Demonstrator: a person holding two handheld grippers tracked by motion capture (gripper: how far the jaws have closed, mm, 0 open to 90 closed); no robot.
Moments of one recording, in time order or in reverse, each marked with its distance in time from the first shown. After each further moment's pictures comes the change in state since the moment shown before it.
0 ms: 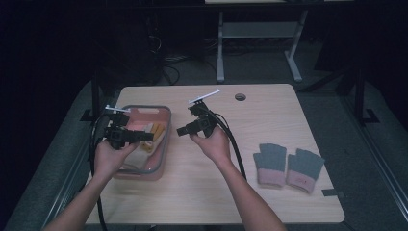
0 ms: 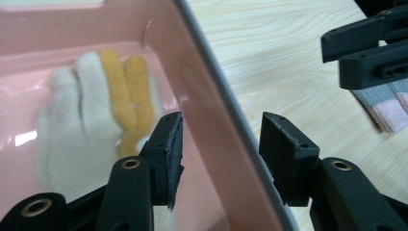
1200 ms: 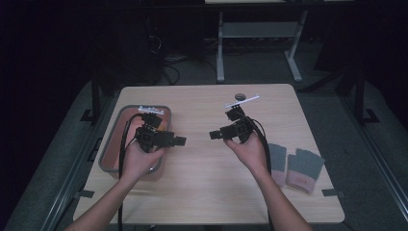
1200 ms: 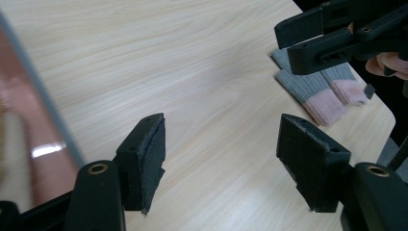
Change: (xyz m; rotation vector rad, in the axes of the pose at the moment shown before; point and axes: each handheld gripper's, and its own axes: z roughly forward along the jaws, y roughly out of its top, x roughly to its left) left arm -0.079 0.011 0.039 0.012 -0.135 0.109; right arm -0.049 -0.048 -0.068 -0.027 -0.098 0.056
